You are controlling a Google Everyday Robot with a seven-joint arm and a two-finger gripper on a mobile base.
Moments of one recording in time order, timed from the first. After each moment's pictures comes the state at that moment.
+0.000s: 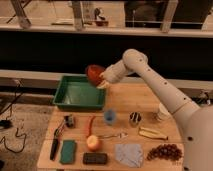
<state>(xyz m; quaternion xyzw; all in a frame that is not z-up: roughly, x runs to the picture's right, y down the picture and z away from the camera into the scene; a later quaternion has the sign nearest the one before) -0.036 -0.040 0.795 -0.20 -0.40 -0.03 0.89</state>
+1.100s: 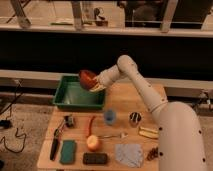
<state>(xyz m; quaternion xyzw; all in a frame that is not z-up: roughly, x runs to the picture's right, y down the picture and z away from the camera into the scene) -0.081 -0.012 0.851 -0.22 -0.49 -0.06 0.84</state>
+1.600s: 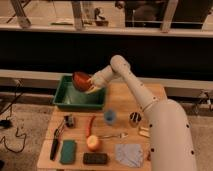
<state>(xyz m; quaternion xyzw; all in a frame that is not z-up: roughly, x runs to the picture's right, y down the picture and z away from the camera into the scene) -0.109 -0.002 0.859 -0.22 -0.50 -0.12 0.83</state>
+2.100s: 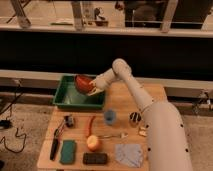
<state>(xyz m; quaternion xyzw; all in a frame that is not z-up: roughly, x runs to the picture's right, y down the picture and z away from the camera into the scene) -0.095 0.014 0.887 -0.22 -0.52 -0.12 0.82</state>
